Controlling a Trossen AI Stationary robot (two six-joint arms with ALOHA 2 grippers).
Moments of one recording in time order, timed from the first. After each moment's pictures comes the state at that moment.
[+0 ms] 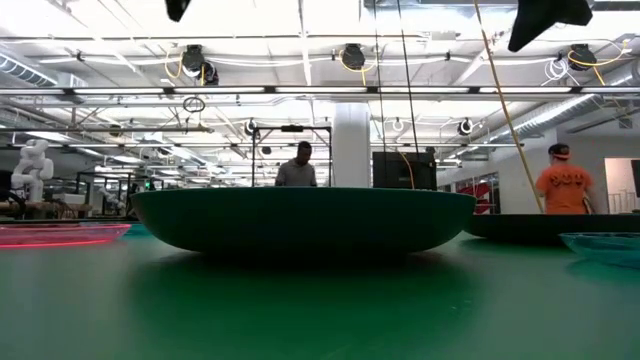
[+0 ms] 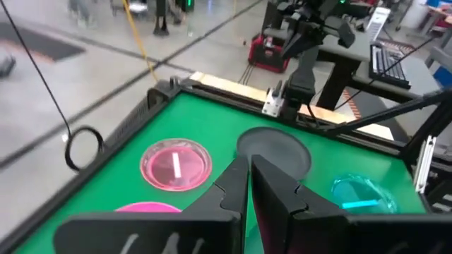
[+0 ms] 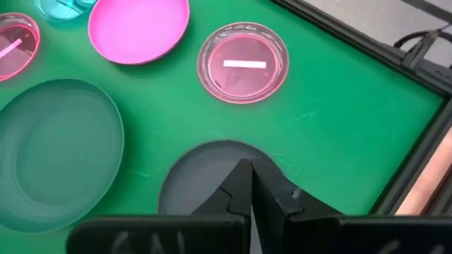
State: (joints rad) left arm 0.07 0.96 1.06 -0.39 -0.16 -0.24; right arm 0.06 0.98 1.27 -1.42 0.42 0.89
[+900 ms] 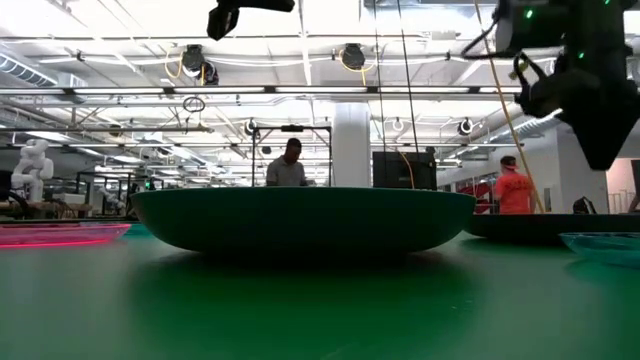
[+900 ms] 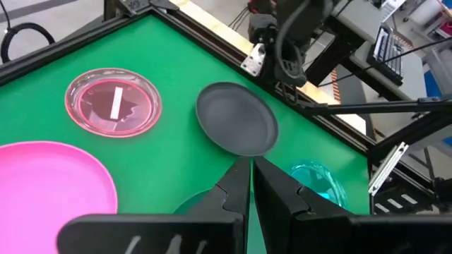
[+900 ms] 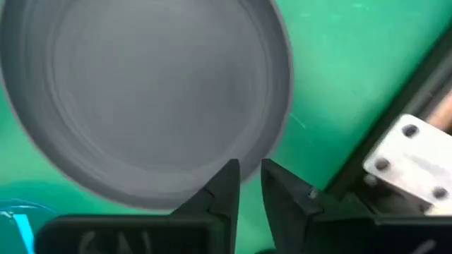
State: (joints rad) left arm -0.02 1.29 1.21 -0.40 -0.15 -0.58; right arm -0.18 0.97 0.70 -1.25 -0.03 0.94
